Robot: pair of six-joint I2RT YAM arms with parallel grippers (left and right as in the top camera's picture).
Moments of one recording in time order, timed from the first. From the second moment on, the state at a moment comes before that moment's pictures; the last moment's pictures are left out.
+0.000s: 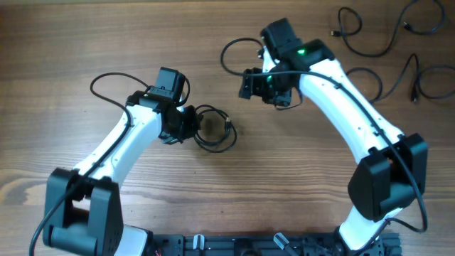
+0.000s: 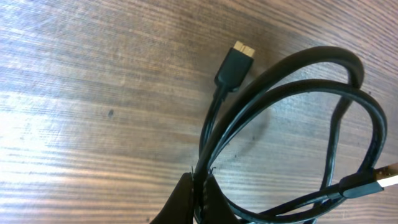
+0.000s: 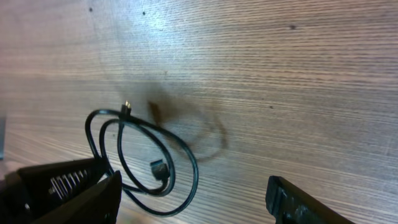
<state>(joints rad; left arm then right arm) -0.27 1.63 1.05 -0.80 0.22 -0.58 0.41 1.88 1.63 -1.04 -0.31 0.52</state>
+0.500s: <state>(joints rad) -0.27 1.38 1.05 -0.75 0.39 -0.68 0.21 1.88 1.63 -1.18 -0.66 0.17</state>
